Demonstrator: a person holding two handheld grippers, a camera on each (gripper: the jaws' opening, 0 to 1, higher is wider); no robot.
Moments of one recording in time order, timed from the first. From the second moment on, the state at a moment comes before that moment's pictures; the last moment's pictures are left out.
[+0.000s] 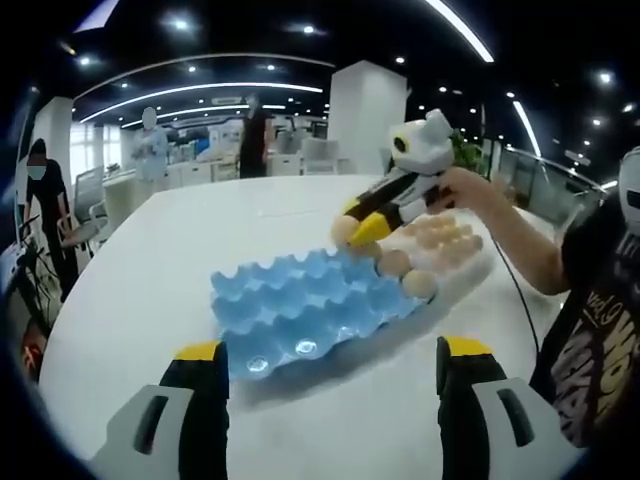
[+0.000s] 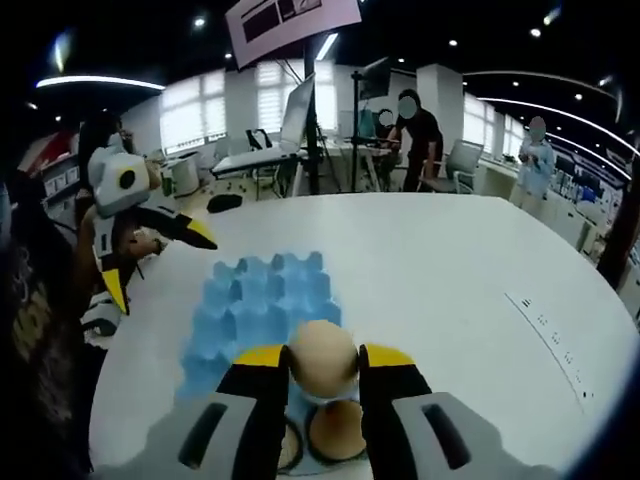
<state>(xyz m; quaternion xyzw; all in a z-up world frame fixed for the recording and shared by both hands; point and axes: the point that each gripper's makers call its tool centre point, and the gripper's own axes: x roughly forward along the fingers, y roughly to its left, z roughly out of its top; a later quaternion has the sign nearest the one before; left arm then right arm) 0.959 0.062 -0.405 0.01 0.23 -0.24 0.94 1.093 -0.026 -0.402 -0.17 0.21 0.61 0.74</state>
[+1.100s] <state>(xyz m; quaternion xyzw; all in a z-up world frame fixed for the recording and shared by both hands) 0.958 0.063 -0.405 0.01 0.23 -0.24 0.94 1.085 -0.025 -0.420 -0.20 0.24 0.61 0.73</state>
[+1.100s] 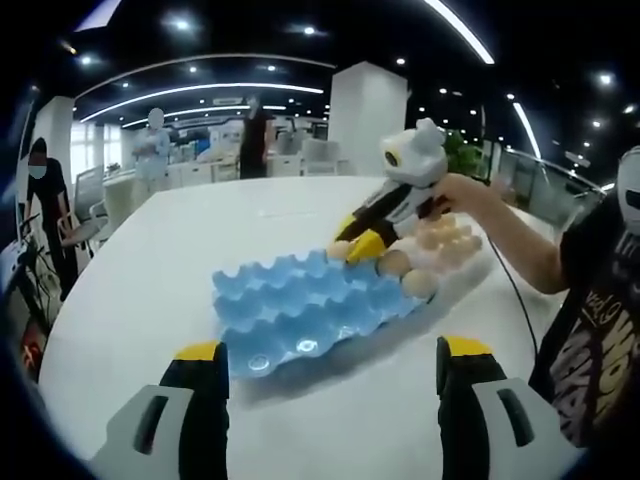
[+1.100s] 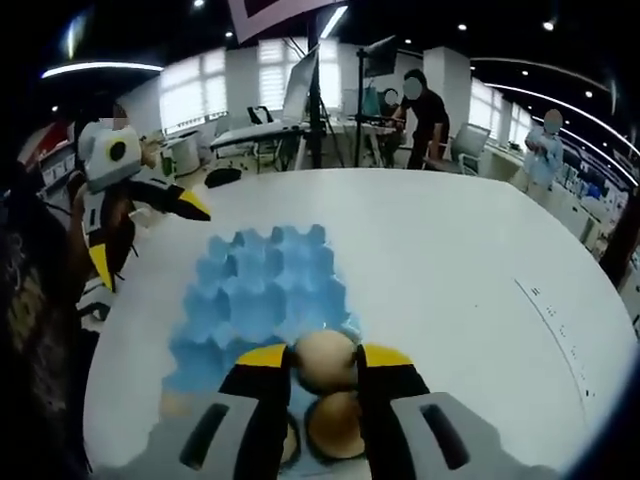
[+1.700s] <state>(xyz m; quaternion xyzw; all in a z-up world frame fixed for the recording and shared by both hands) 0.960 0.057 -0.406 0.01 0.23 -0.24 0.94 1.085 -0.063 -0.404 -0.21 0.21 0.60 0.74</state>
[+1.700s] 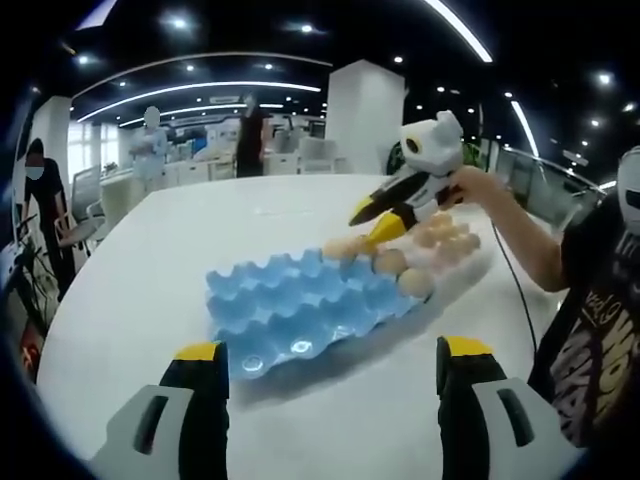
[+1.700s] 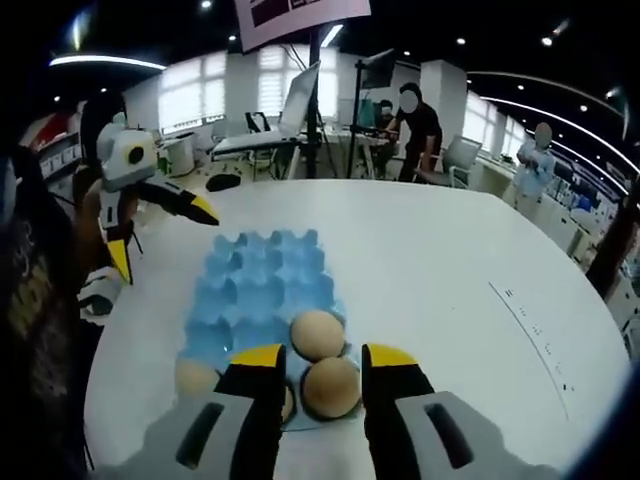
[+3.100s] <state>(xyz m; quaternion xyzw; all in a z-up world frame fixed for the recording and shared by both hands) 0.964 0.052 -0.407 0.01 0.24 -0.25 0.94 1.078 -0.158 -0.424 -0.22 0.26 0.55 0.76</state>
